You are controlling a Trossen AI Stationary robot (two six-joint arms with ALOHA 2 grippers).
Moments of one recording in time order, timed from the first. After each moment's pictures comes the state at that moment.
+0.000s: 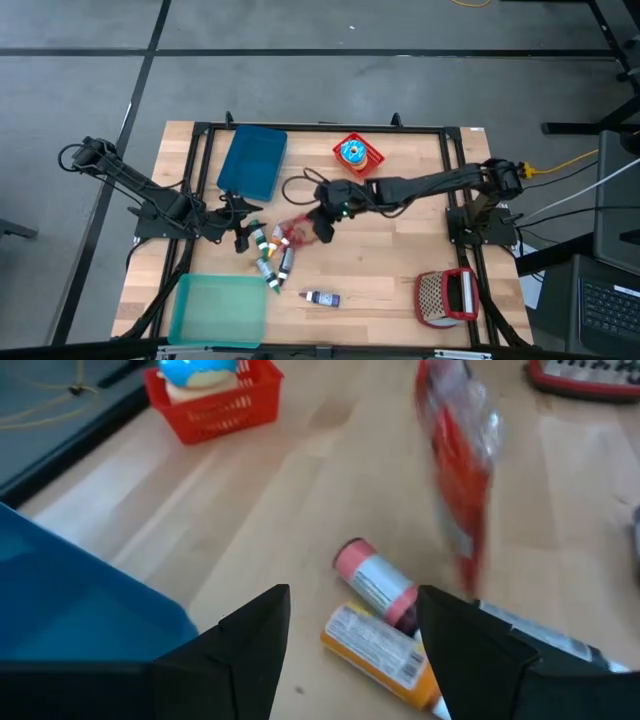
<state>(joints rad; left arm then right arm) -0.47 0.84 0.40 -0.23 -0.68 -0.46 0.09 1.75 1.28 -0.17 0.03 0.53</state>
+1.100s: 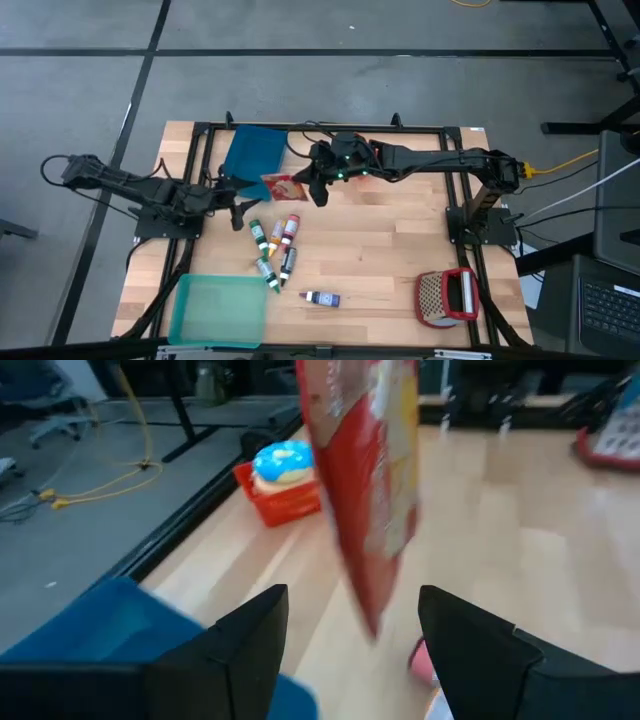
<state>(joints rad) -0.23 0.57 0.40 -0.22 -0.61 -0.15 -0.10 1.75 1.47 -0.11 -0.16 0.33</state>
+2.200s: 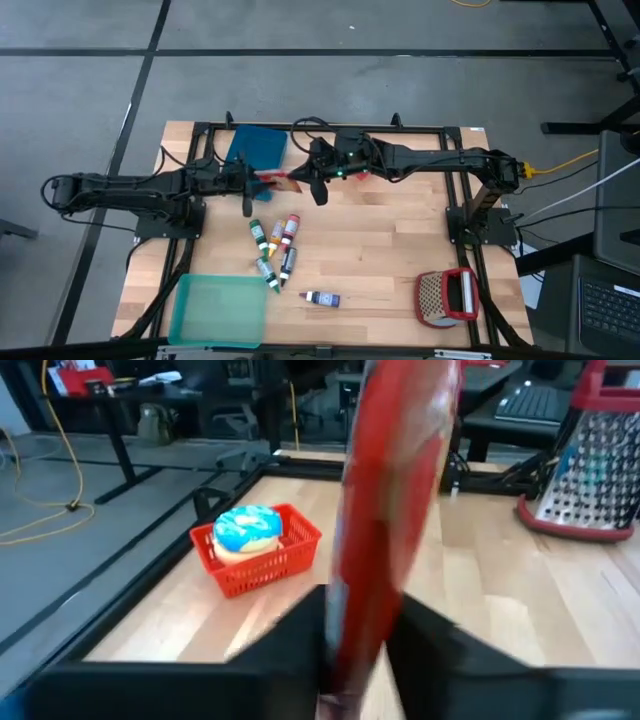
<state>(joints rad) 0.18 0.72 0.40 0.11 -0.08 -0.01 -0.10 1.75 1.47 0.02 -0.23 0.29</state>
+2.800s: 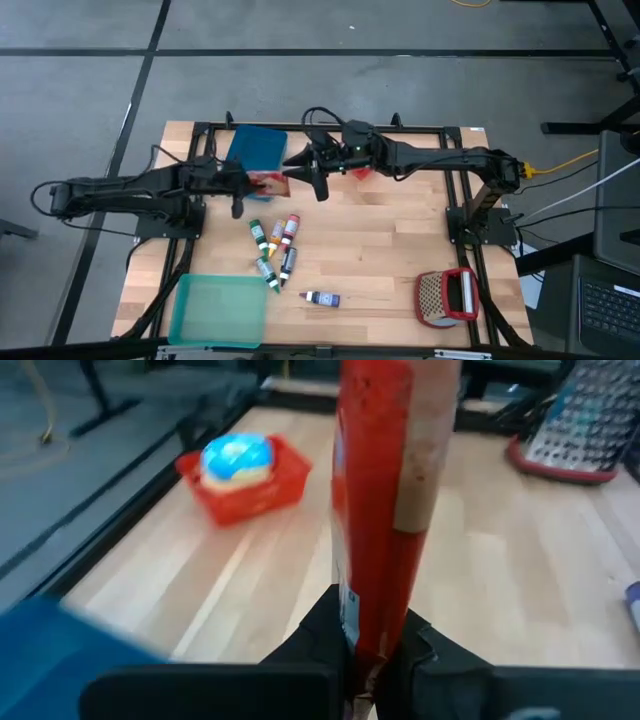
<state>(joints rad) 0.20 0.61 0.47 -0.25 -0.03 -0.05 -0.11 1.75 1.51 0.12 -0.26 0.28</state>
